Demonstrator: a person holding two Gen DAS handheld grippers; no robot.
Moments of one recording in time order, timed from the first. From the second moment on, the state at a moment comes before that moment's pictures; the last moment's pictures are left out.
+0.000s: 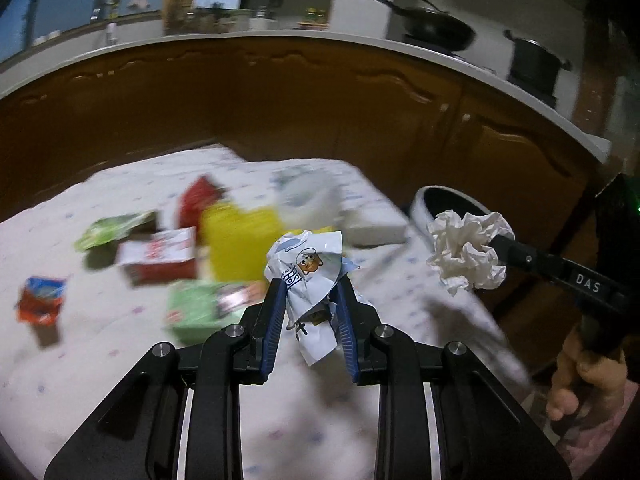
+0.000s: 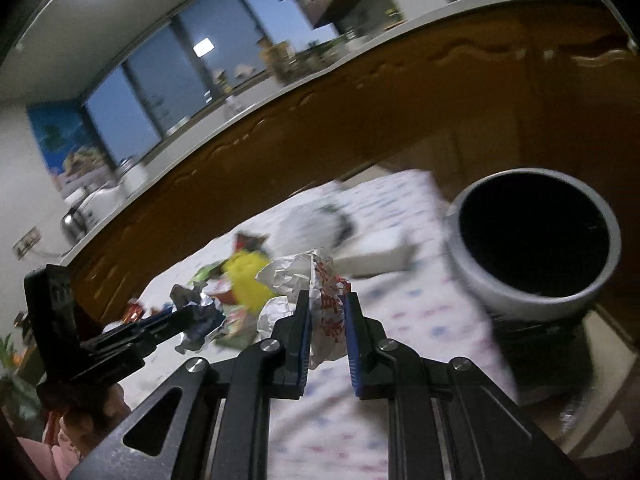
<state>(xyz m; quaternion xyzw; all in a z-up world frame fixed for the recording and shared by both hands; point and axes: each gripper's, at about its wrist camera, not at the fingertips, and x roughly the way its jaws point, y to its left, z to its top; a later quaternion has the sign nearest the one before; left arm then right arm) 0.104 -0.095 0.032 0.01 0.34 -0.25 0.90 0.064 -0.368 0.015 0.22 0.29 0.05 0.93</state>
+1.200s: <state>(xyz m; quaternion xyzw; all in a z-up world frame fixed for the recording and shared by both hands) 0.203 -0.376 -0.009 0.07 0.46 -0.39 0.79 0.119 -0.529 -0.032 0.23 0.36 -0.11 0.90</state>
